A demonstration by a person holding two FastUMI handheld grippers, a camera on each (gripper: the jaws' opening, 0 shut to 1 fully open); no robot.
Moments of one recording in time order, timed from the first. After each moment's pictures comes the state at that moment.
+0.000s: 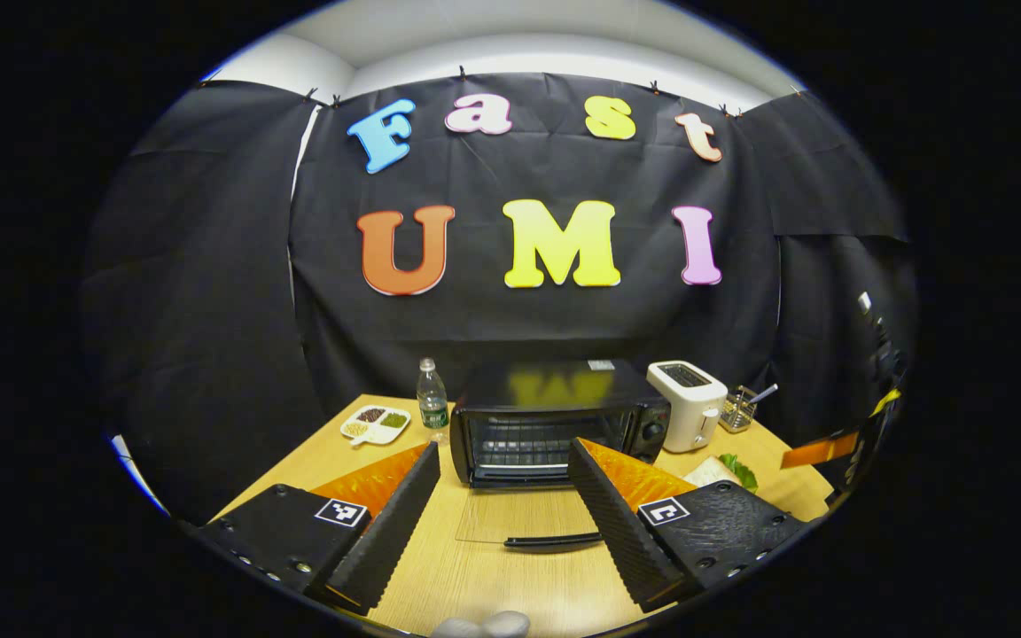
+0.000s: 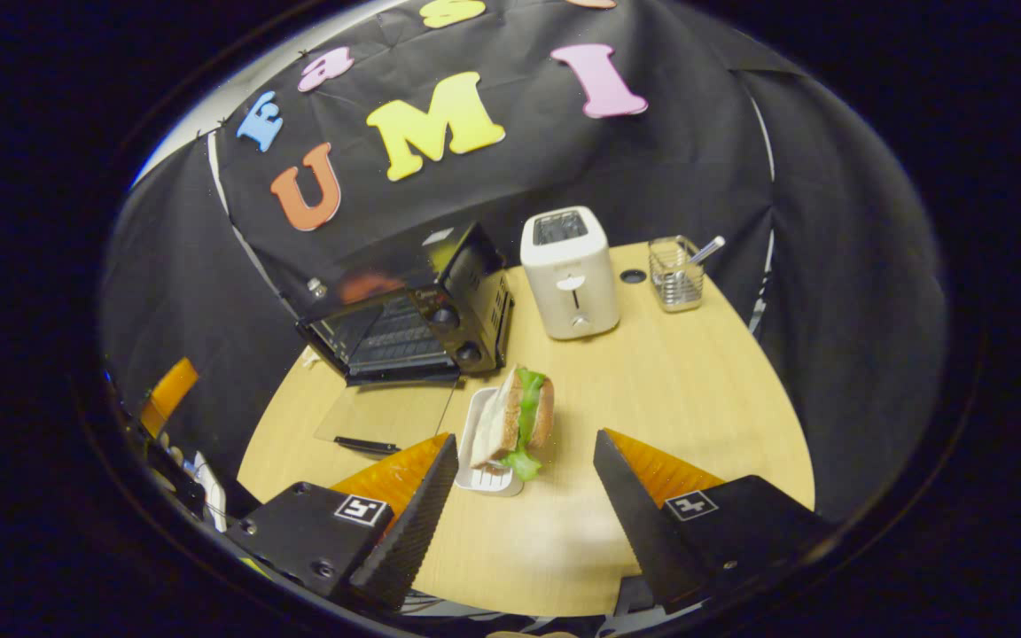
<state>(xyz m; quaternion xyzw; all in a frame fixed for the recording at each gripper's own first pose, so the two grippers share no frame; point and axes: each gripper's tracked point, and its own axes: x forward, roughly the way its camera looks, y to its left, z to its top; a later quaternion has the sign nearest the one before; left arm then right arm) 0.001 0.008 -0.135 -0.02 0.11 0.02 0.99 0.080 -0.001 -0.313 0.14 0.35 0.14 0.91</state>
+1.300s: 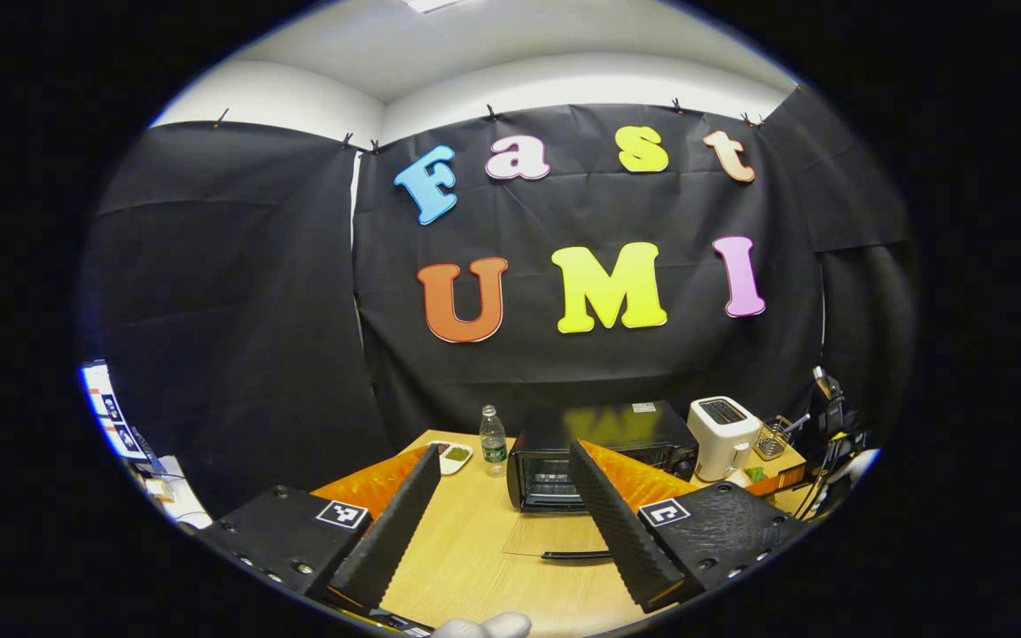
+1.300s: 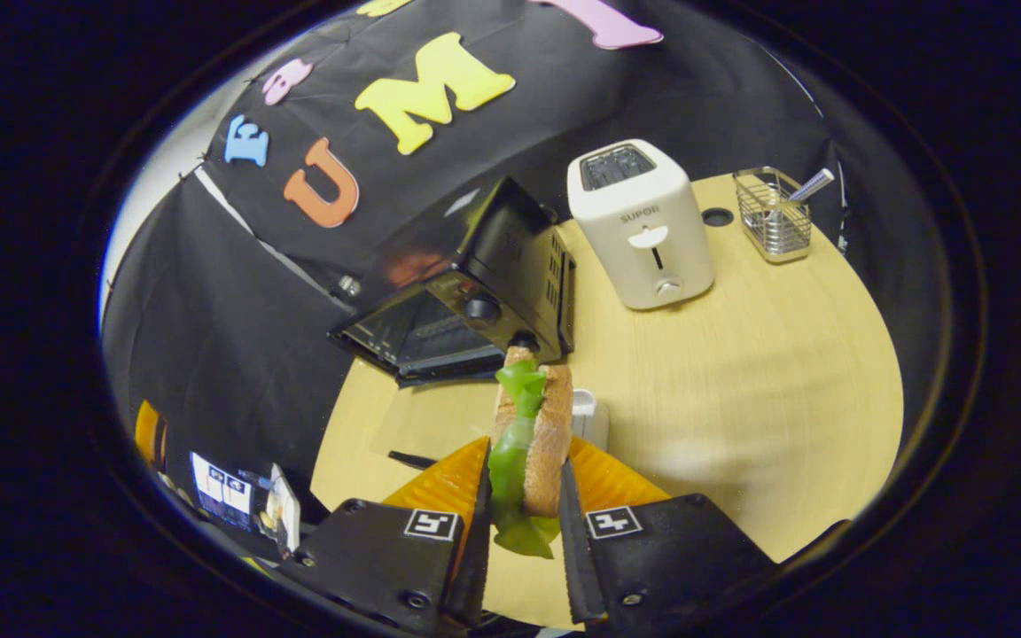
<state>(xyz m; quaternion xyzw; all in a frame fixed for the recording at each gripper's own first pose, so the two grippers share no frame) -0.038 0.029 -0.077 0.01 0.08 0.11 0.99 0.134 0.057 -0.301 0.24 0.39 0.21 0.86</state>
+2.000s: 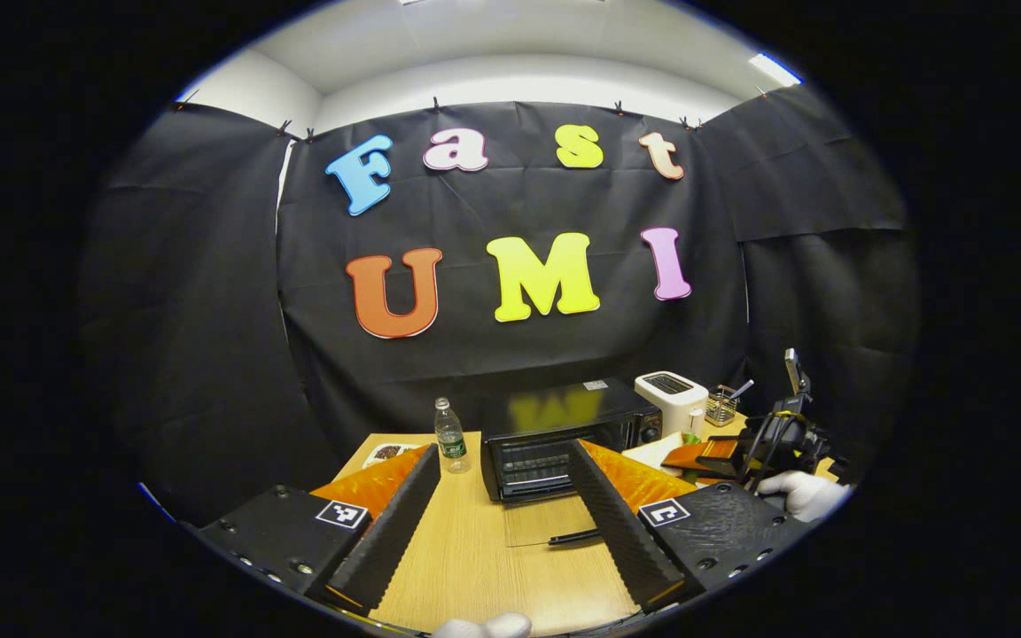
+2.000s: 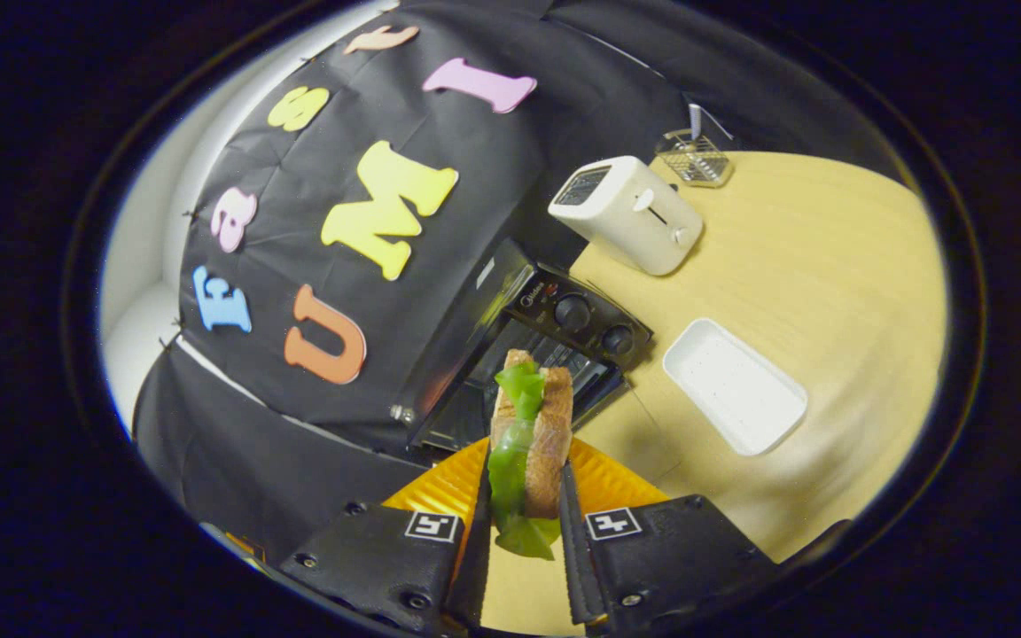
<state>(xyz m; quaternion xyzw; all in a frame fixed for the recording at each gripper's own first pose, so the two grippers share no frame) -0.044 0.057 -0.106 0.03 0.08 -0.05 1.00 0.119 0.199 -0.277 0.50 0.22 0.05 0.84</state>
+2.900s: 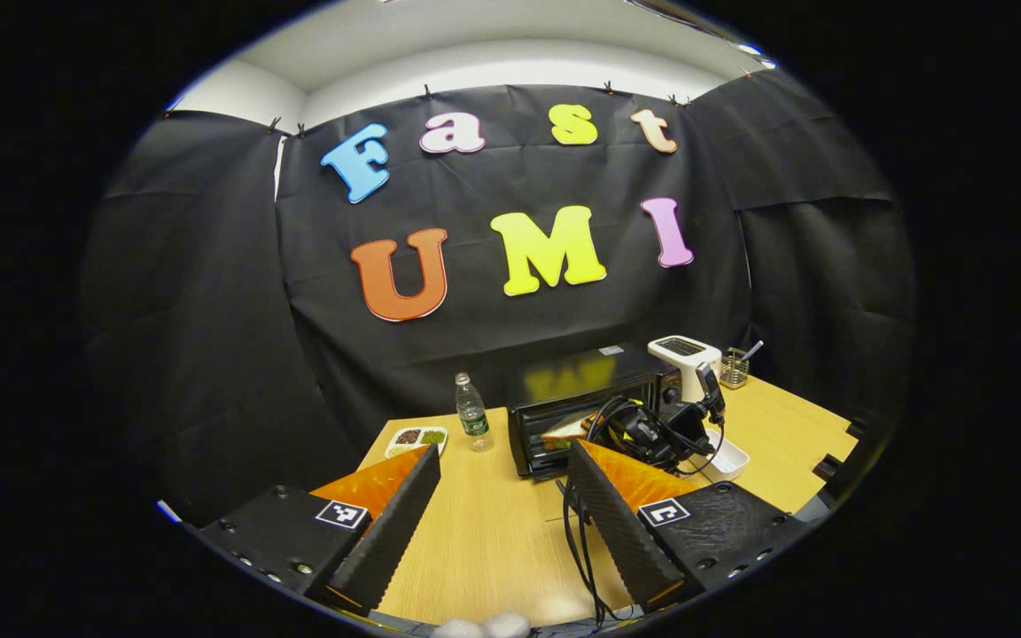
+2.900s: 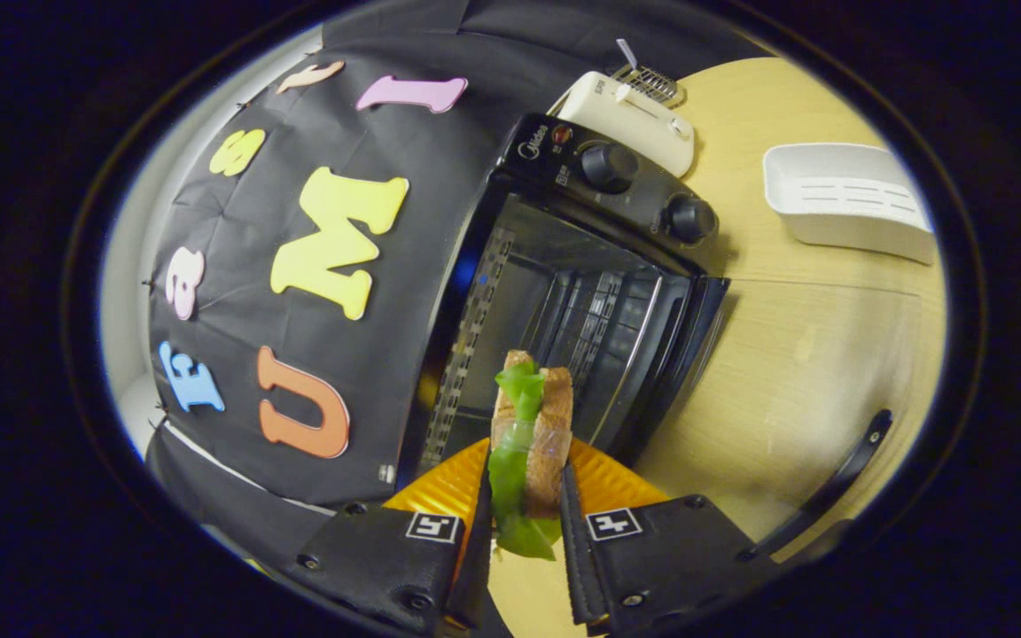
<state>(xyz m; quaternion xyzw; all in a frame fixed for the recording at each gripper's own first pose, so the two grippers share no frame) -0.053 0.101 -0.138 0.06 0.12 -0.04 0.99 0.265 0.327 -0.330 0.59 0.16 -0.02 0.79</state>
